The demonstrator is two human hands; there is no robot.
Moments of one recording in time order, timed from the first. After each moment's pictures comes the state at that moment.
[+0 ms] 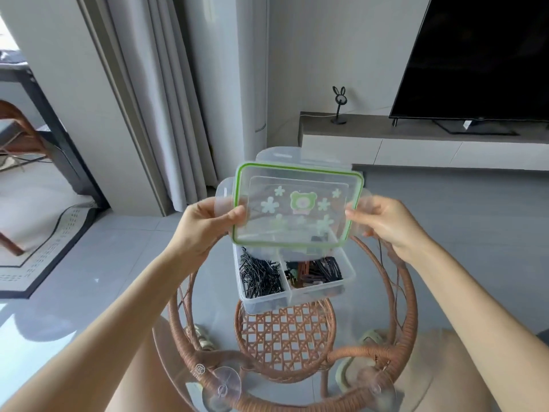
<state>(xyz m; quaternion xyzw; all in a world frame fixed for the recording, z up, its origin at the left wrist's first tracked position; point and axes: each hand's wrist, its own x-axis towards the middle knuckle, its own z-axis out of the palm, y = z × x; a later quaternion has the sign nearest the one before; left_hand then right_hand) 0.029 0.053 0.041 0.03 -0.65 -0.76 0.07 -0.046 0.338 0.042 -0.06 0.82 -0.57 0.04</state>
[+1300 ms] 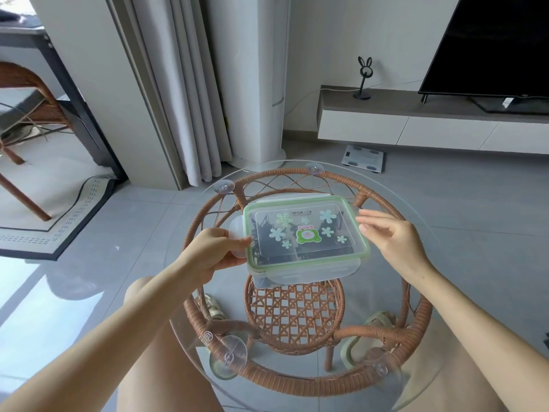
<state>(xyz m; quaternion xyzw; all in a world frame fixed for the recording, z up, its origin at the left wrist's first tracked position) 0.056 0.053 -0.016 0.26 -0.68 -0.68 -0.08 -0.028 0.347 -0.031 -0.15 0.86 -0.48 -0.04</state>
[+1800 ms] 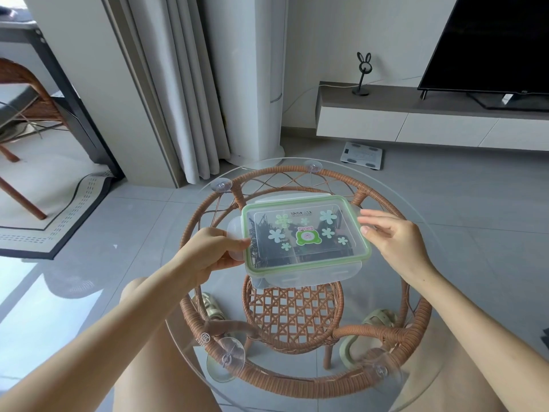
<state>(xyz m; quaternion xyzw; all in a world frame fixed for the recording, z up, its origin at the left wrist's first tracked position) 0.053 0.054 -0.015 0.26 -0.69 -0.67 -0.09 -0.025 0.347 -0.029 -0.12 0.88 -0.46 -0.06</state>
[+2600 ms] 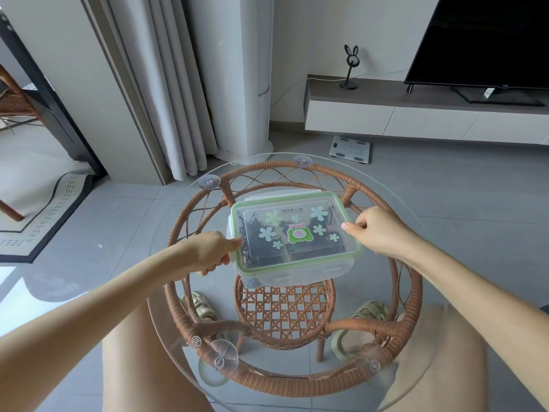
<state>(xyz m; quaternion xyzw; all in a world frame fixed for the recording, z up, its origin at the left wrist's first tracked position) 0.045 0.062 -0.002 0.15 -0.89 -0.35 -0.26 -0.035 0.330 0.001 -0.11 0.97 -0.16 0.11</state>
